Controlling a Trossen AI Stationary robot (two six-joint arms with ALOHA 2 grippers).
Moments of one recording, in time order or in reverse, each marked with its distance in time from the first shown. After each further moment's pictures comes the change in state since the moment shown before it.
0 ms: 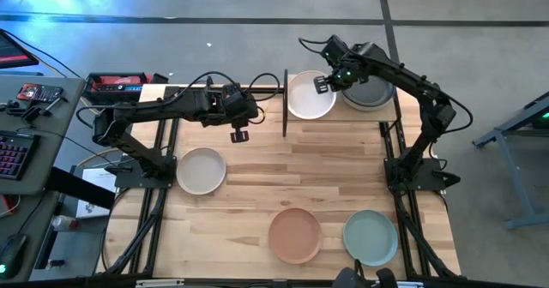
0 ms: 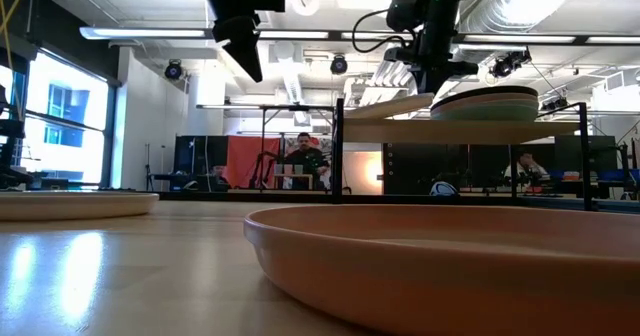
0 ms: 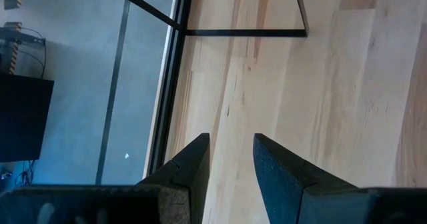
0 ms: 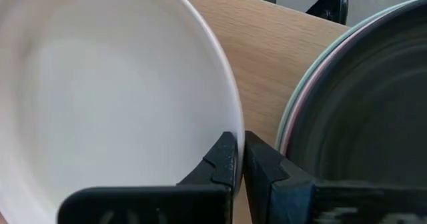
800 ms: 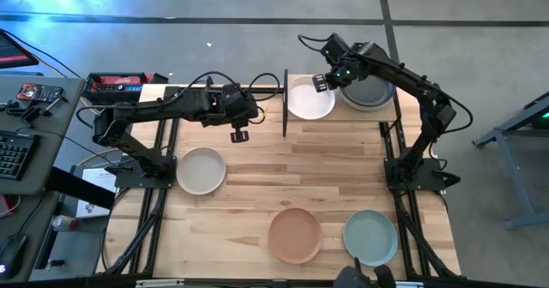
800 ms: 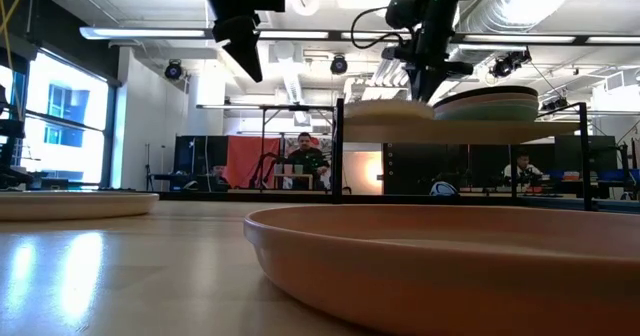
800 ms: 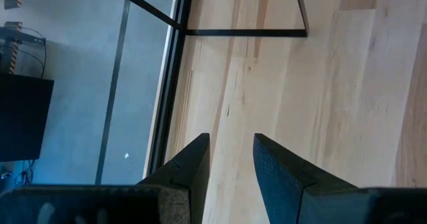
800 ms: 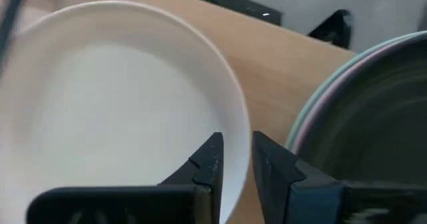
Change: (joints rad) left arm 0.000 0.000 0.000 0.000 0.000 -0.001; right arm -0.003 0.000 0.006 0.044 0.008 -0.045
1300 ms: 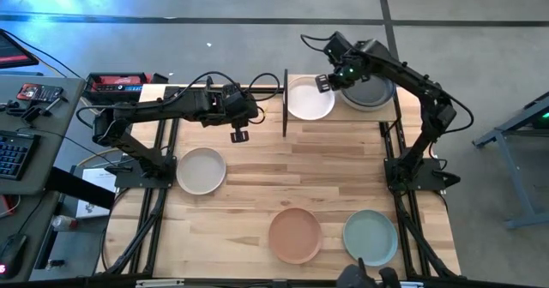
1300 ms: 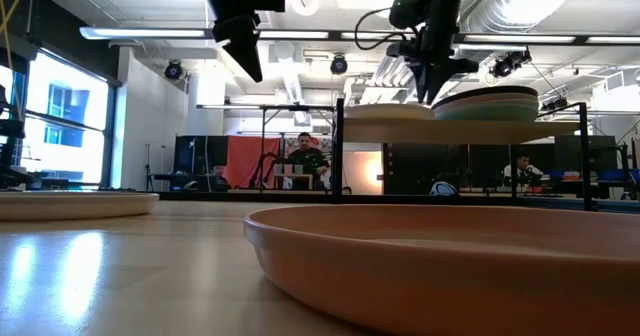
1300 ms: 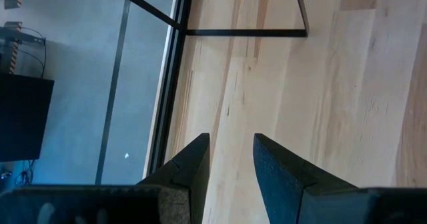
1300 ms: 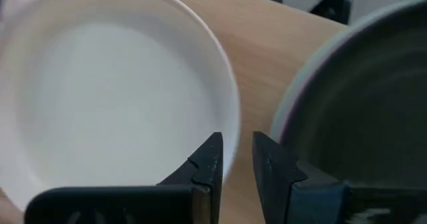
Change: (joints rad) left arm 0.000 0.000 0.000 0.000 0.000 -0.001; right arm -0.017 -0.002 0.023 -0.075 -0.053 0.008
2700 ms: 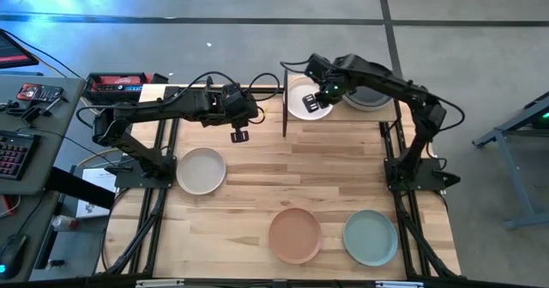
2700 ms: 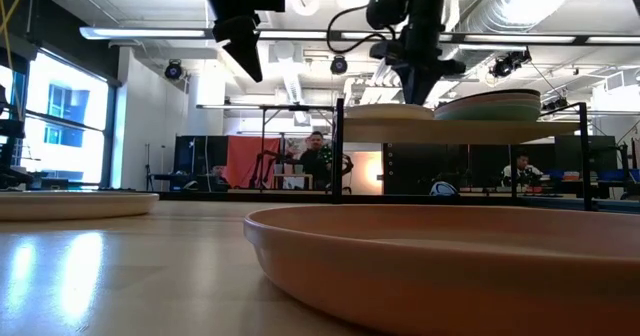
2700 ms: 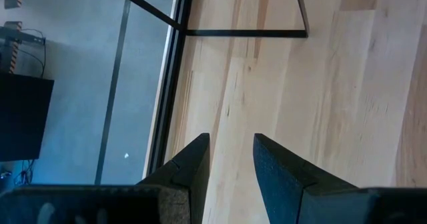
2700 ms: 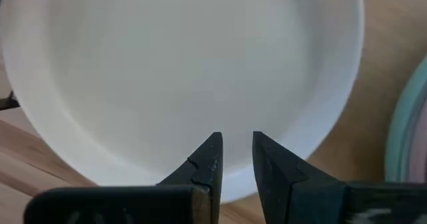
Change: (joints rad) left arm 0.000 0.000 0.000 0.001 0.000 -0.002; right arm 0.181 0.062 -0.002 -0.037 0.019 0.045
